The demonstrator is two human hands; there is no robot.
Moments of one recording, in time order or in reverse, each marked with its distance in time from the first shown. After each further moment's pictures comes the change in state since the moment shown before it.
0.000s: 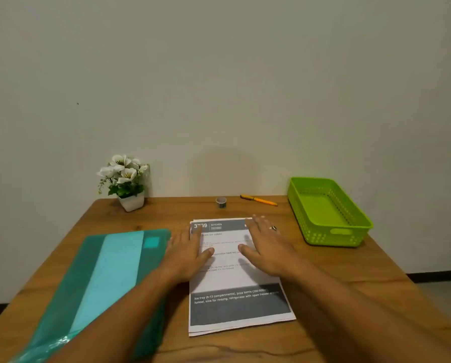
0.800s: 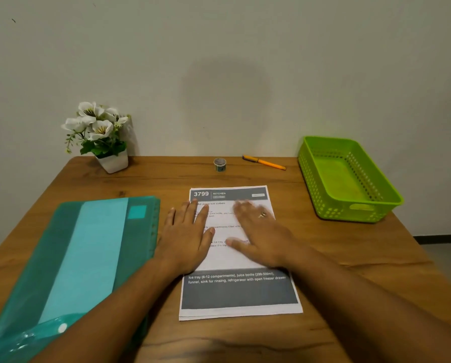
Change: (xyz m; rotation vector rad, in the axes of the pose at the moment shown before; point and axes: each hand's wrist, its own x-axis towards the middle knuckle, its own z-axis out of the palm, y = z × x) left_hand 0.019 -0.007 0.048 0.225 0.049 0.087; right_hand 0.032 0.030 0.061 -0.076 -0.219 -0.194
